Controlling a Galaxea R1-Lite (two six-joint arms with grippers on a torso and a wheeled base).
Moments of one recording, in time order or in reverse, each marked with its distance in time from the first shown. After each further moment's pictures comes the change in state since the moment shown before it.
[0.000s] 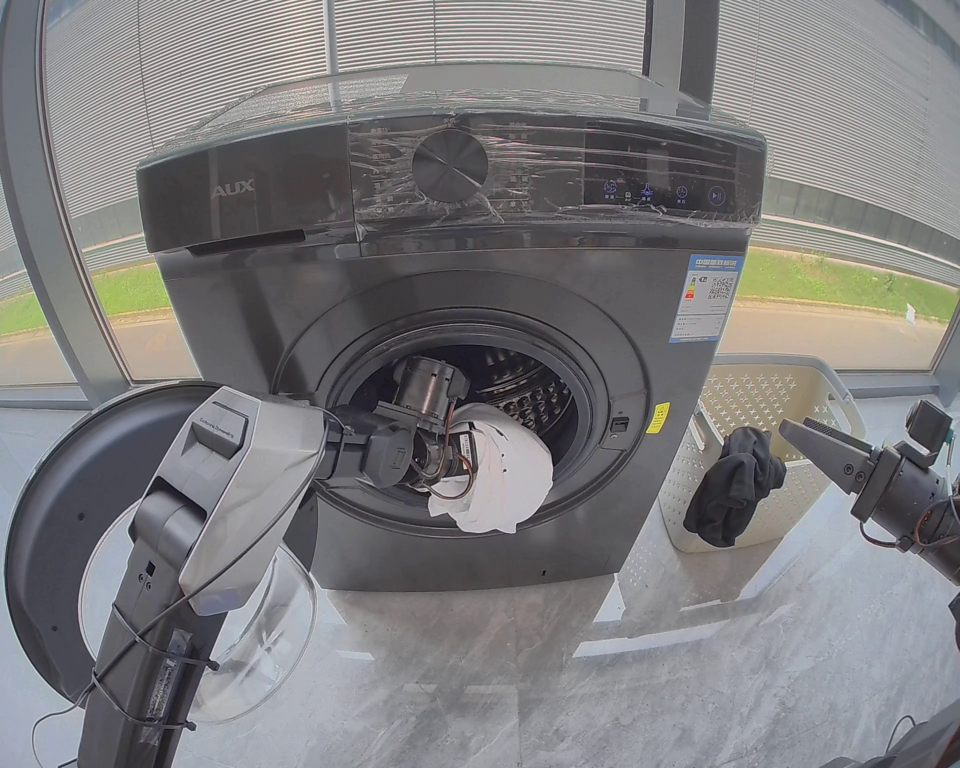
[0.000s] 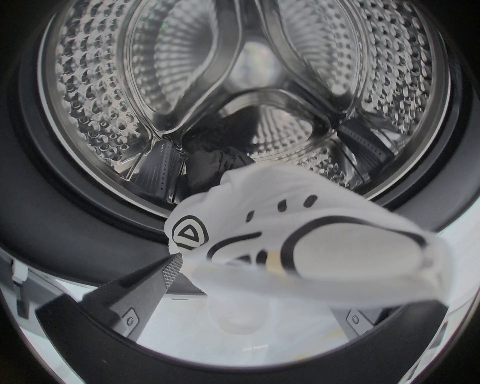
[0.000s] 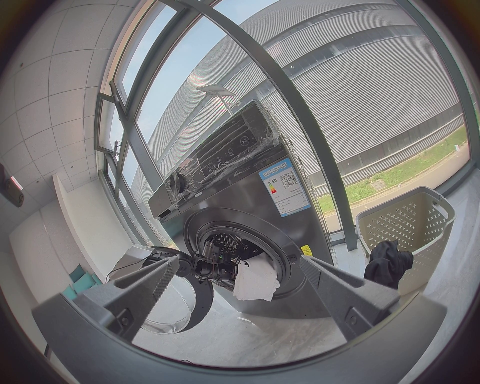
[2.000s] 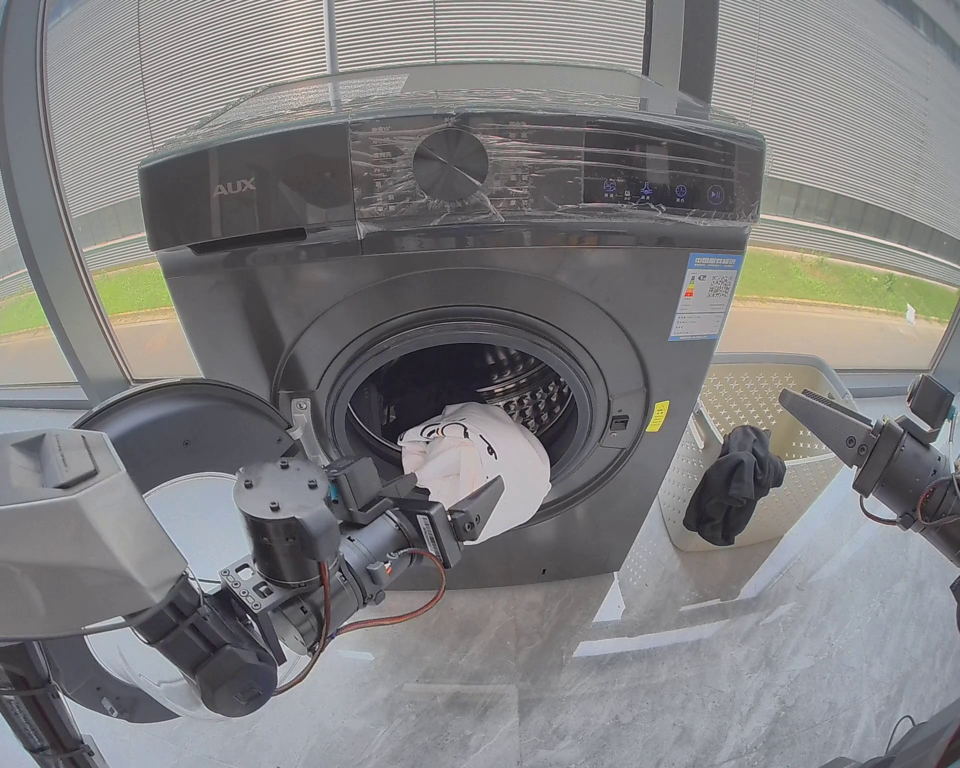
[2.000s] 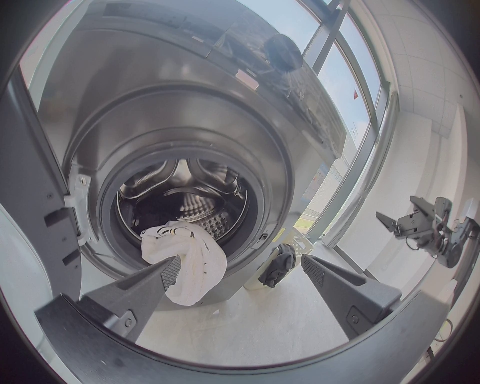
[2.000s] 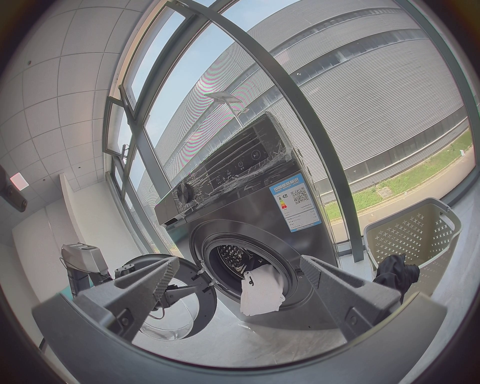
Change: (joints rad) left arm -0.175 -0.603 1.445 -1.451 -0.113 0.049; right arm 0.007 0.010 -0.067 0.000 0.011 0.002
